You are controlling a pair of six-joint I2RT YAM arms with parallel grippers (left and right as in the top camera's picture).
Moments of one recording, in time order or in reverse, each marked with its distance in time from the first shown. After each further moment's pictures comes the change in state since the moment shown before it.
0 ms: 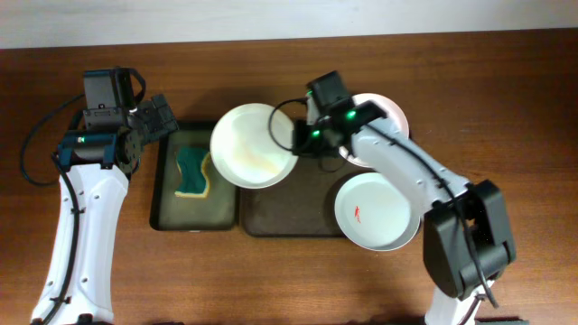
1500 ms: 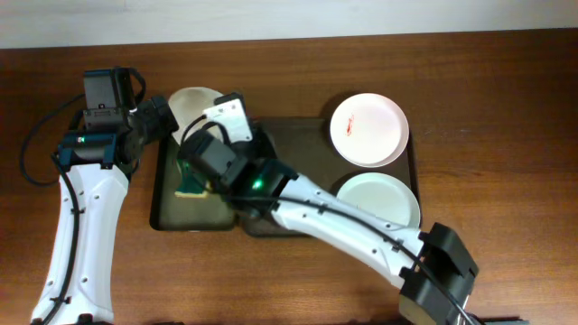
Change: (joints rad) left arm 0.000 0.000 0.000 0.000 0.000 0.000; right arm 0.480 -0.002 0.198 0.093 1.066 -0.198
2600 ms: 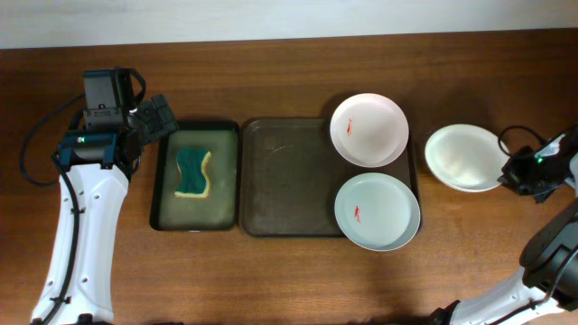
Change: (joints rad) left arm 0.000 0.000 0.000 -0.003 0.000 0.000; right arm -1.642 -0.011 -0.325 -0.373 -1.057 -0.136
